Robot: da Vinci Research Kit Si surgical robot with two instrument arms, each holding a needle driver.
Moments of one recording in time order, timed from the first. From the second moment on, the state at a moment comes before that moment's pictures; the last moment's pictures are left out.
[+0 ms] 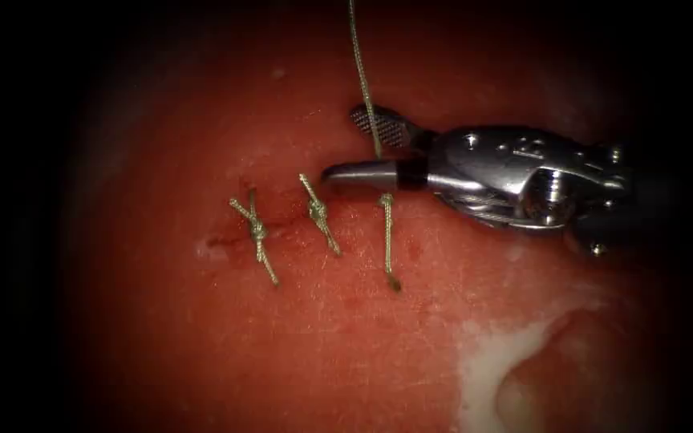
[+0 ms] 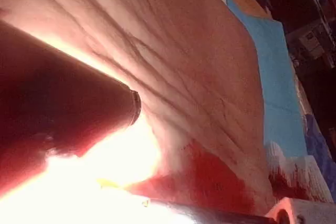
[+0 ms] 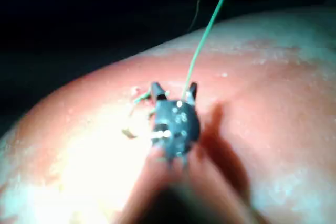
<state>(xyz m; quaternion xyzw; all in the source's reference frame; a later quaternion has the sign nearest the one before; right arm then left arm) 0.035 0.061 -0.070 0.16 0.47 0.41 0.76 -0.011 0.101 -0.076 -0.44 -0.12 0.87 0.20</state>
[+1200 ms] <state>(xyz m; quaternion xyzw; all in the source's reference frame) 0.030 0.065 -0.074 0.10 0.52 0.39 0.75 -0.013 0.097 -0.076 -0.45 -0.10 0.87 0.18</state>
